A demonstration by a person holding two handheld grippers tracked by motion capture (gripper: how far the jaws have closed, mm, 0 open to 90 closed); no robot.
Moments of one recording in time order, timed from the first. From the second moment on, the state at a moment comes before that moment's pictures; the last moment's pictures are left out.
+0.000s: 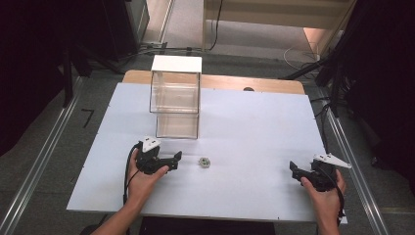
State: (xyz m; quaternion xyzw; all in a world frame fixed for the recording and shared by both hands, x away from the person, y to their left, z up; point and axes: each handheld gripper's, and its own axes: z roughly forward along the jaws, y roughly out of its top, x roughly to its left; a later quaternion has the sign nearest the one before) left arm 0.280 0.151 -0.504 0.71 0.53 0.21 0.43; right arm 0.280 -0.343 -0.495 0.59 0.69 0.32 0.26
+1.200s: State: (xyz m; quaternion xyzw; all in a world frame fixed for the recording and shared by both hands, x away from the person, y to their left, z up) left arm 0.283 0.128 -0.502 0.72 0.51 0.19 0.43; right arm 0.280 -0.343 -0.495 0.59 0.69 0.32 0.26
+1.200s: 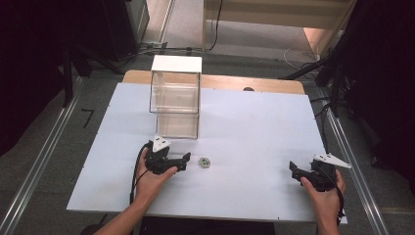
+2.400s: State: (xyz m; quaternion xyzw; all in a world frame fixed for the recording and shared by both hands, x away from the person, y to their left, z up) left arm 0.292 0.099 -0.502 0.75 0.48 0.17 0.42; right arm 0.280 -0.341 -0.495 0.59 0.70 0.32 0.25
